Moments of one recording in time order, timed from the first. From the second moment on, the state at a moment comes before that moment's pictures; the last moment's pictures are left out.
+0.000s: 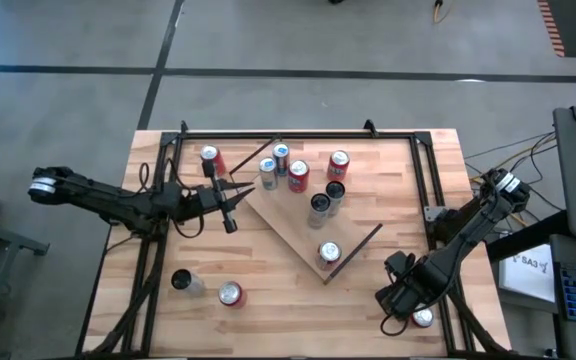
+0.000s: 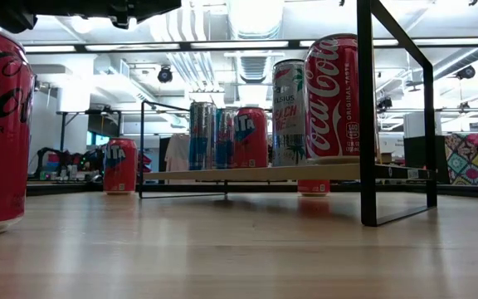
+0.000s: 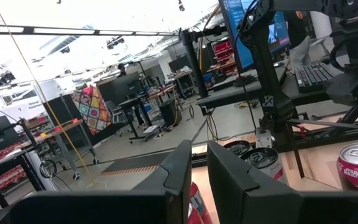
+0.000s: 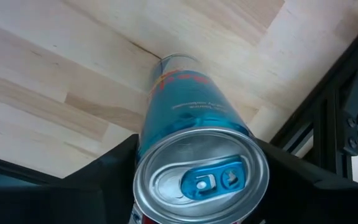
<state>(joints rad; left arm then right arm) -0.13 0.96 0.47 0.67 -0.44 0.44 0.78 1.53 1.17 -1.20 -0.15 1.85</state>
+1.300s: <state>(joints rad) -0.13 0.96 0.48 0.67 -0.44 0.44 0.78 1.50 1.68 -1.49 0.10 1.79</state>
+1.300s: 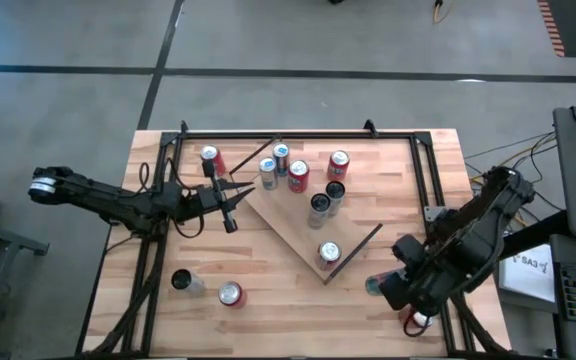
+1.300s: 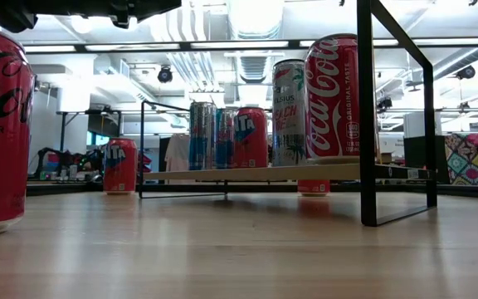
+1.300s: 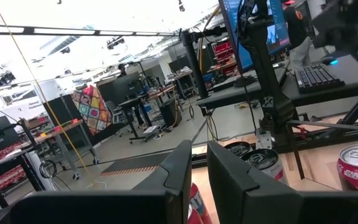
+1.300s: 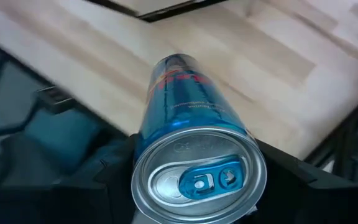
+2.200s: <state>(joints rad) -0.13 0.95 0.49 0.67 -0.44 0.44 0.51 1.61 1.91 -0.99 0.29 0.90</state>
